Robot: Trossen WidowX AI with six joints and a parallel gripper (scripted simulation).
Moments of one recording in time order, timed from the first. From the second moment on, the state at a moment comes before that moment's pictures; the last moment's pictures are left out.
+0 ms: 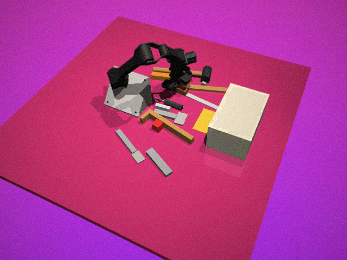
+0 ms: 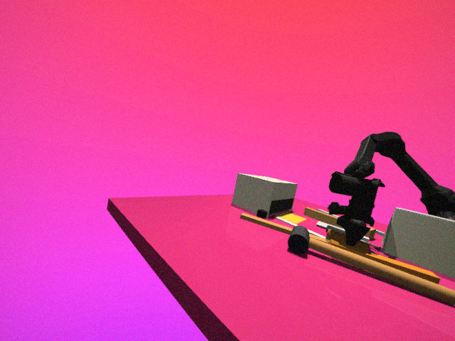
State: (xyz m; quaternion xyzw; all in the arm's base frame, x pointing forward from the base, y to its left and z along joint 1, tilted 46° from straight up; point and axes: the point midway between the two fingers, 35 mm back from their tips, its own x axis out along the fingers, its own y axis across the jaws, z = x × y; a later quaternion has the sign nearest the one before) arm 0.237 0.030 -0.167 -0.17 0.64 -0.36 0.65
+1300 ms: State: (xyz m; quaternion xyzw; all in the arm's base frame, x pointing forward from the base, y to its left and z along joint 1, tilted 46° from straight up) arm 0.264 0.023 -0.163 -0.18 0.64 -0.37 0.65
